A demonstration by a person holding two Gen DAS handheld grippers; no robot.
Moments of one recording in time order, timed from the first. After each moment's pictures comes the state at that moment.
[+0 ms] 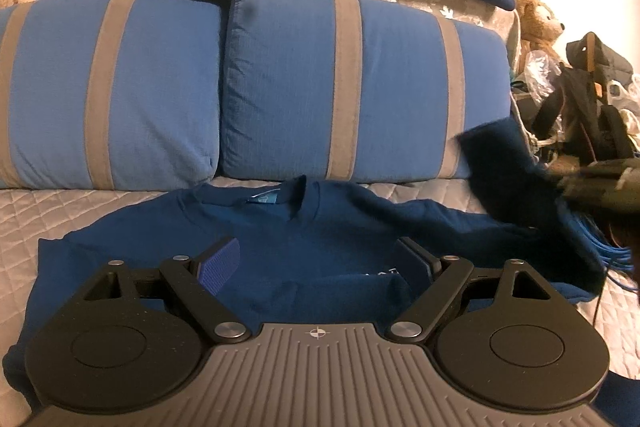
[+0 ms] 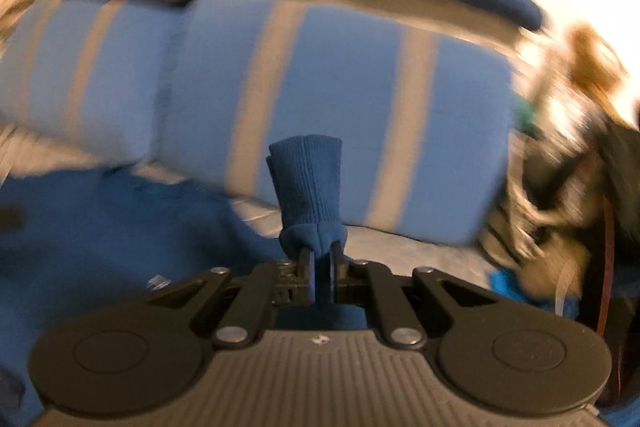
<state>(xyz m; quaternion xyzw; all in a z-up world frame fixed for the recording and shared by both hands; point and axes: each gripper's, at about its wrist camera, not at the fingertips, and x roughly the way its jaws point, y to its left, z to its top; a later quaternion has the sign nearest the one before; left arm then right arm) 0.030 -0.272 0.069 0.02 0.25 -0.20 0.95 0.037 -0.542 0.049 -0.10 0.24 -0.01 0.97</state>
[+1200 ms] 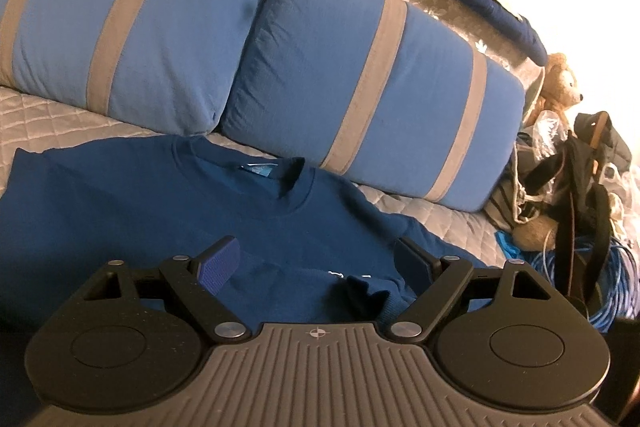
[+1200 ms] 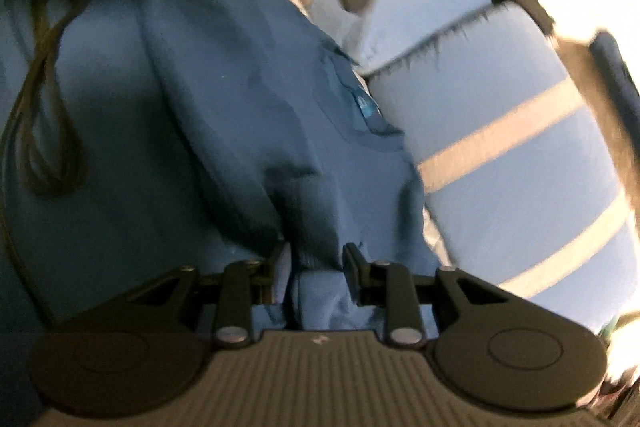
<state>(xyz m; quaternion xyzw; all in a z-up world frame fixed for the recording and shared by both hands) 0.052 -0.242 0.062 -0.13 0.30 -0.21 0.92 0.014 -0.422 -0.028 -0.46 0.26 0.17 0.83</state>
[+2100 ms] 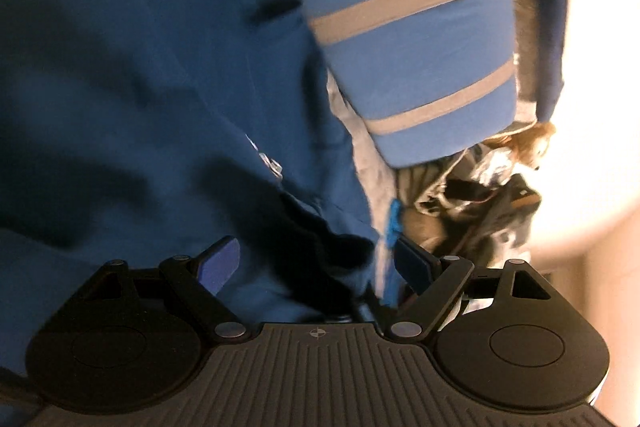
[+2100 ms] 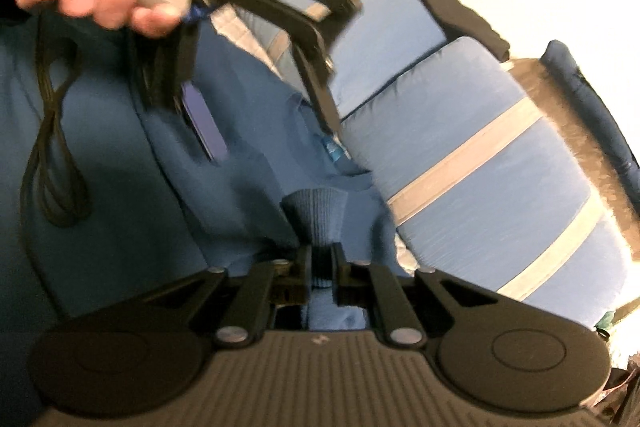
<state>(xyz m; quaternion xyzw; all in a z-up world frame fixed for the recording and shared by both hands) 0.117 -0.252 -0.017 -0.45 0.53 -0.28 0.66 -0.007 -0.453 -0.003 -0.39 0.19 0.18 0.88</state>
